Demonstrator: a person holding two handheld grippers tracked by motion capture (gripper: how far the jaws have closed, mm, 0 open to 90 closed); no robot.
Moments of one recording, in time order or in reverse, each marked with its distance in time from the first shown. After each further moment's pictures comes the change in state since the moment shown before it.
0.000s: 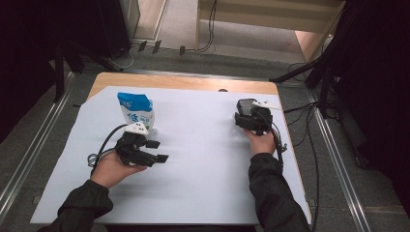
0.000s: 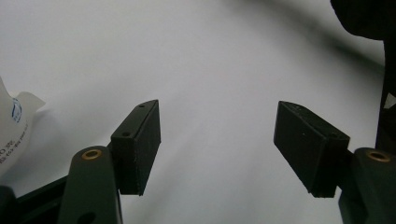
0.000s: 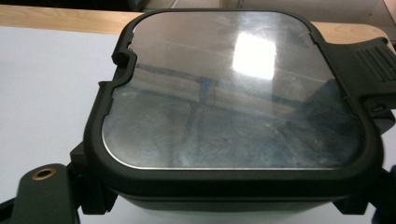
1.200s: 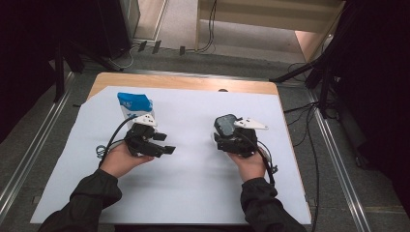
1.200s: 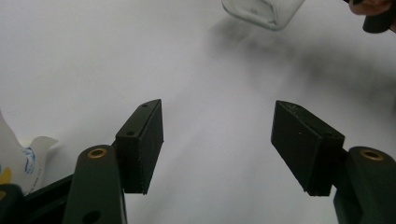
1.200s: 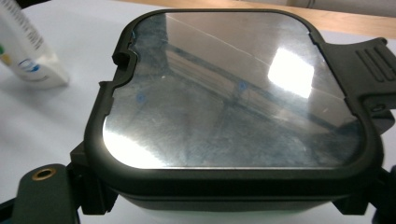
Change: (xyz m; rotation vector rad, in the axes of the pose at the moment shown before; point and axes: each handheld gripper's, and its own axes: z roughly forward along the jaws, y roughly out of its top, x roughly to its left) left arm 0.009 0.022 0.016 -0.005 0.029 0.015; right arm 0.072 -0.032 -0.060 0.009 0.214 -0.103
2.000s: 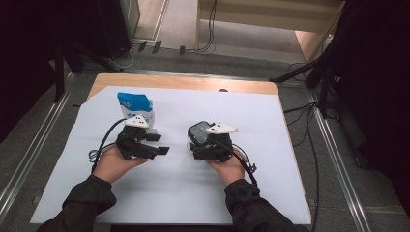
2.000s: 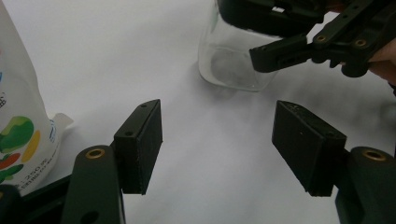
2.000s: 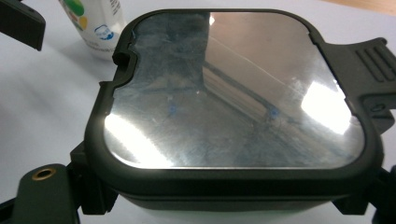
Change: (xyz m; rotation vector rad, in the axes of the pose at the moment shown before) left arm -0.003 -0.012 -0.019 -0.041 0.021 -0.036; right arm 0.057 -0.006 0.030 0.070 0.138 -0.111
